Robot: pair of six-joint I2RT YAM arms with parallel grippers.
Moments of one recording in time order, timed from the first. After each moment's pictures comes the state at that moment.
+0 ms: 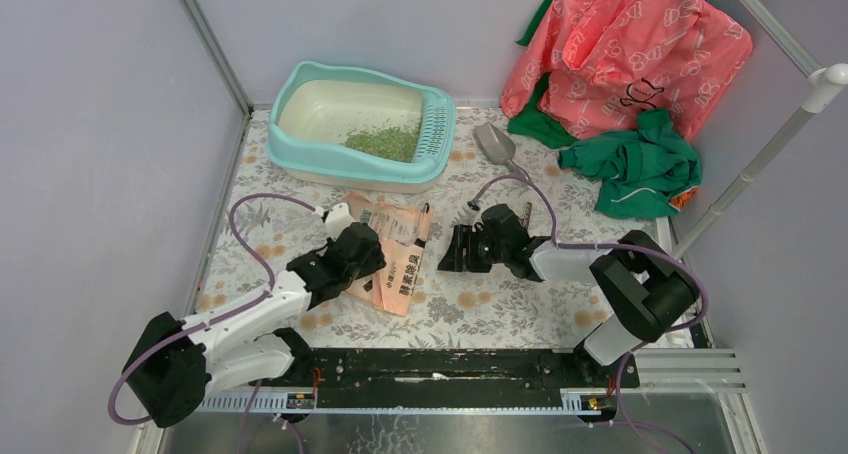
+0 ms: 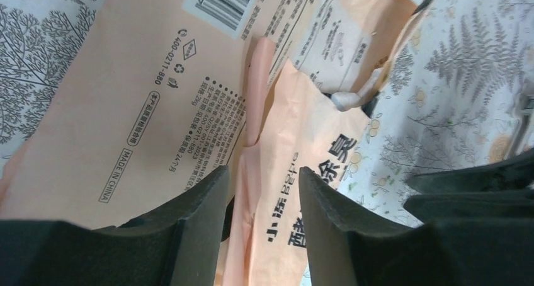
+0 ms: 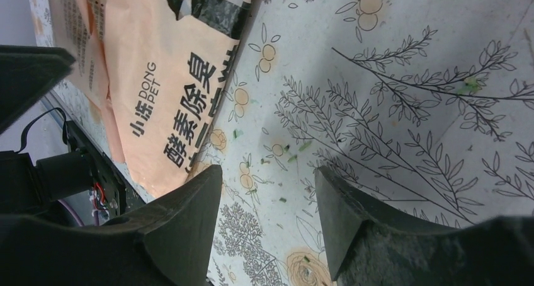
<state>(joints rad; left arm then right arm) -0.73 1.07 0.54 -0.34 -0.40 -0.96 0.67 1.57 0.61 0.22 -0.35 0.68</state>
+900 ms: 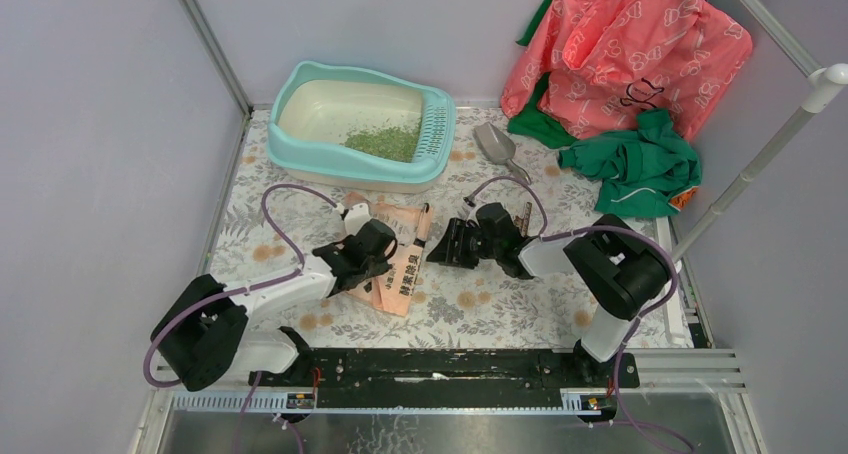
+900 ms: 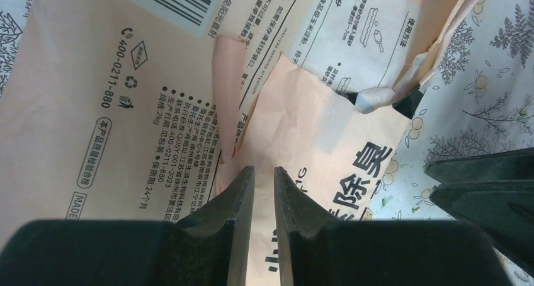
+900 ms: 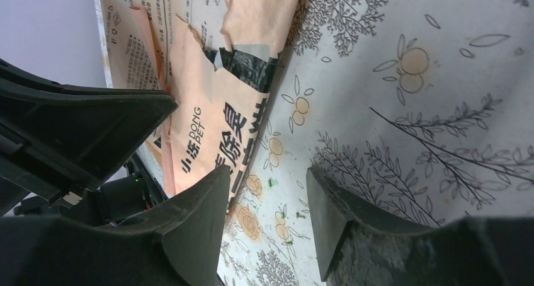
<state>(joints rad) -0.73 1.29 0.58 -0.27 -0.37 -0.88 0.67 1.73 0.63 0.46 -0.39 0.86</state>
